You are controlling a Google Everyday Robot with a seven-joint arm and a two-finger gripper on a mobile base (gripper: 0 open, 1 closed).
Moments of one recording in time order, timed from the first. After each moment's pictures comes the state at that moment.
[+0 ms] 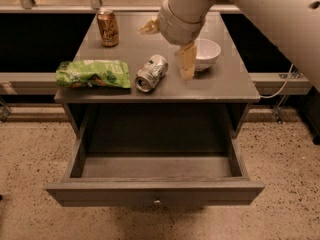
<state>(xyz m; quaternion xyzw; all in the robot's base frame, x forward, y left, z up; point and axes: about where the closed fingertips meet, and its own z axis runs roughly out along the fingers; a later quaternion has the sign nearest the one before) 0.624 -0.012 0.930 -0.90 0.36 -0.10 0.21</state>
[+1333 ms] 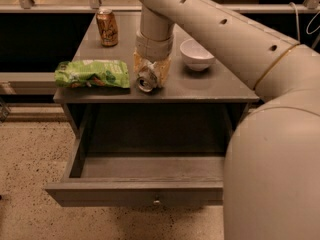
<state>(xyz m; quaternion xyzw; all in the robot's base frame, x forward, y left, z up) 0.662 0.024 0.845 -0.97 0.23 -0.06 0.10</state>
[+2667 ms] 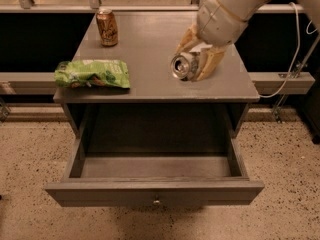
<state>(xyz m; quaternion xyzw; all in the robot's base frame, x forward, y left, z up) 0.577 -0.072 0.936 -0.87 0.43 0.05 0.24</state>
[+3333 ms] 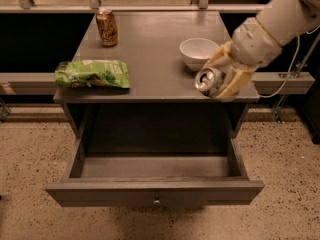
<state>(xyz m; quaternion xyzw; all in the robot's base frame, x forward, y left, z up) 0.548 -0.135 0.909 -0.79 0.54 0.14 0.27</state>
